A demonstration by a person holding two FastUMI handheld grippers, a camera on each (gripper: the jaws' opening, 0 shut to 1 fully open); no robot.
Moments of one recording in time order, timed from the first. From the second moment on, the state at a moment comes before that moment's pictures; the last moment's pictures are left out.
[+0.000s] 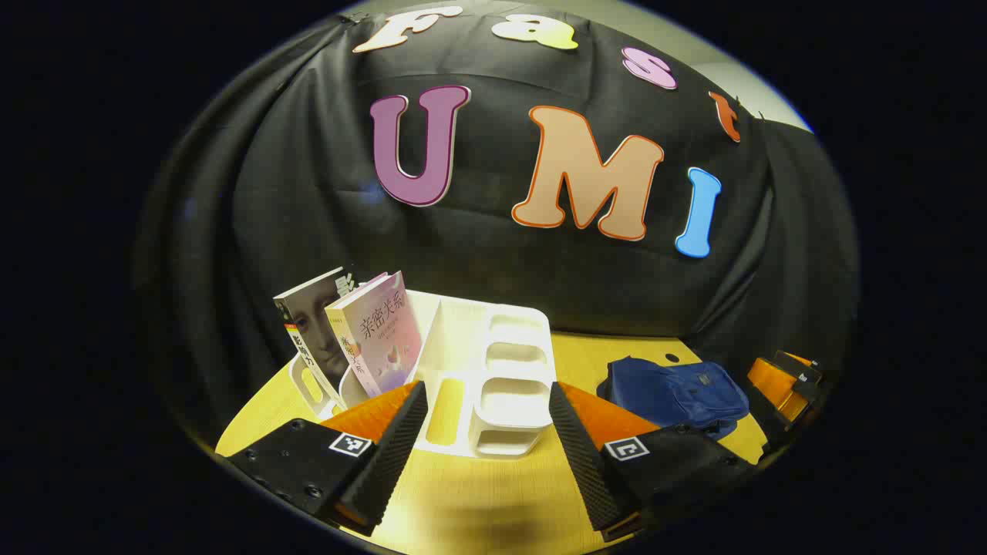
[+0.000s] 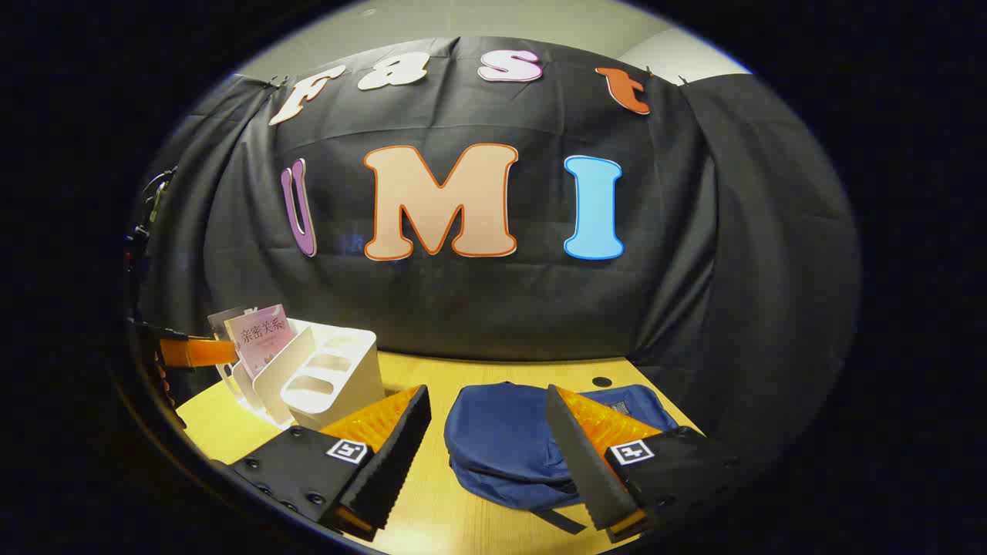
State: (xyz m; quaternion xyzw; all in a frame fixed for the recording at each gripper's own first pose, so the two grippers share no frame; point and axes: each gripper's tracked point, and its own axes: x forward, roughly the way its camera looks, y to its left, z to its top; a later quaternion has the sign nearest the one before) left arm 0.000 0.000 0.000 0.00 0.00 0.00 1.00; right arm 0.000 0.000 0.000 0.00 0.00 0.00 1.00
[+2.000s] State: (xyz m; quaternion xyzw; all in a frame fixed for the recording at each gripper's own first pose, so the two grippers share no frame) left arm -0.017 0.063 -0.028 0.00 0.06 0.07 1.00; right arm 0.034 -0.013 -0.102 -0.42 0.06 -0.03 0.90
